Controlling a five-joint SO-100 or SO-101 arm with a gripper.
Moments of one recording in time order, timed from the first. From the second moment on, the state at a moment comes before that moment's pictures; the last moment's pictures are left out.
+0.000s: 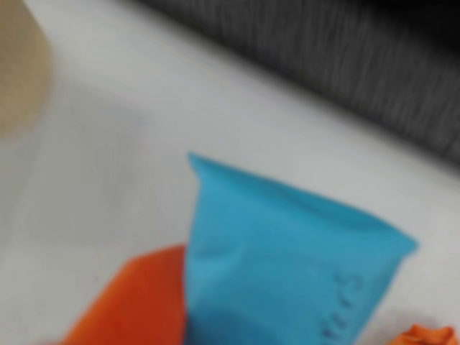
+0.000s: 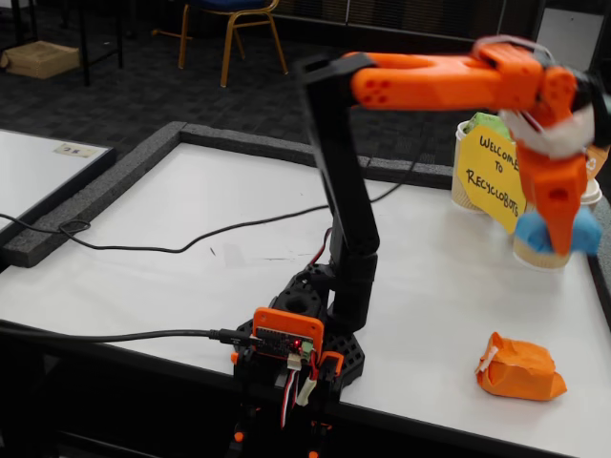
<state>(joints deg) 61.8 113.4 108.6 72.1 -65.8</state>
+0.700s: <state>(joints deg) 54.7 133.7 109.6 57.3 -57.0</state>
